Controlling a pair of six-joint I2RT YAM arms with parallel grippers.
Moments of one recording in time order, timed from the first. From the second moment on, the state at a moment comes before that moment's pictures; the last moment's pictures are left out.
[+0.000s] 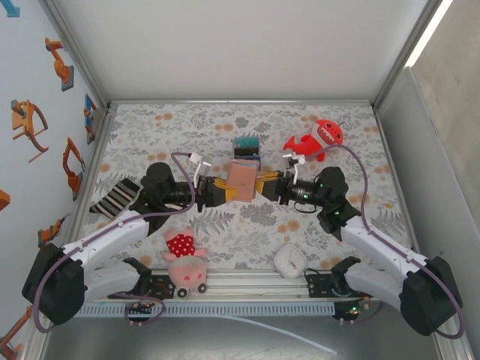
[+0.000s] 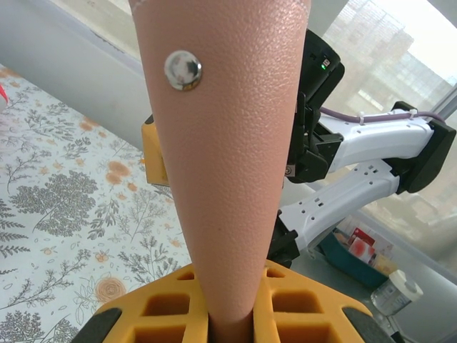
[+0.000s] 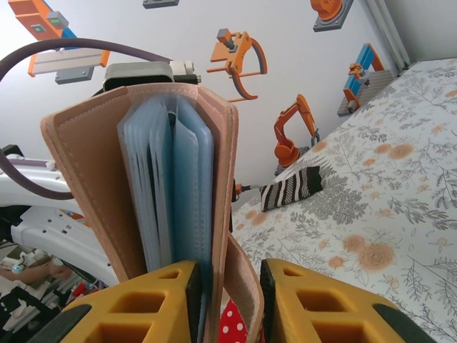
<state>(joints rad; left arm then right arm) -0.64 1.11 0.57 0.53 0.98 -0.57 0.55 1.01 0.52 0.53 -0.81 0.66</state>
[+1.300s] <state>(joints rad) -0.64 1.11 0.60 0.33 0.68 -0.54 0.60 1.04 0.53 0.41 -0.68 0.65</state>
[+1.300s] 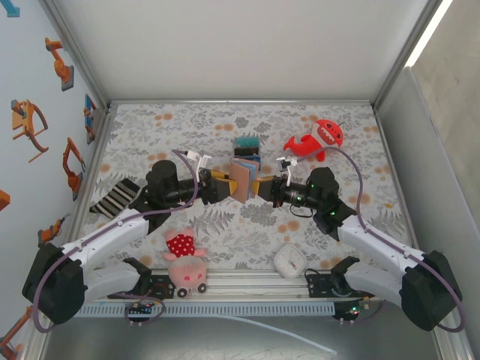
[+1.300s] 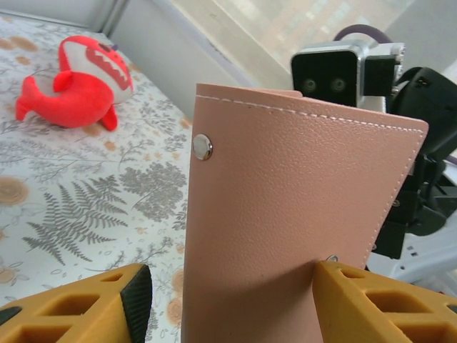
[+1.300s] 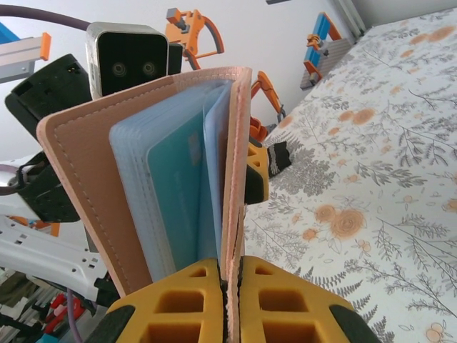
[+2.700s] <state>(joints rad) -0.80 1.21 0.71 0.18 0.49 -0.45 0.64 1.01 0.60 0.10 -0.41 0.59</state>
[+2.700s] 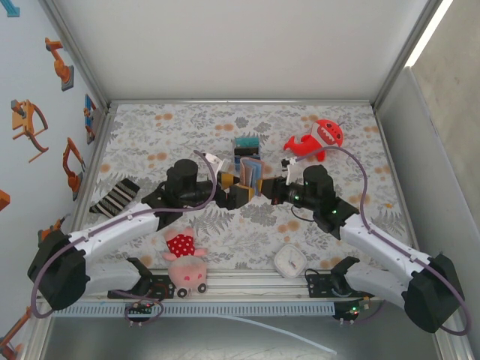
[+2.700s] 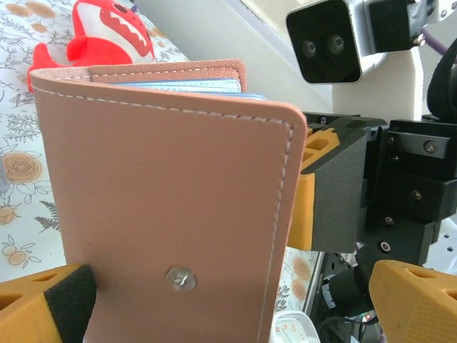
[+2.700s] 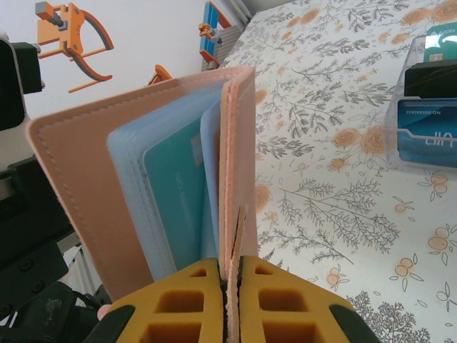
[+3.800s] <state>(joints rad) -0.80 1.21 0.72 0.14 0.33 -0.43 0.66 0.98 0.62 0.03 -0.36 0.56</state>
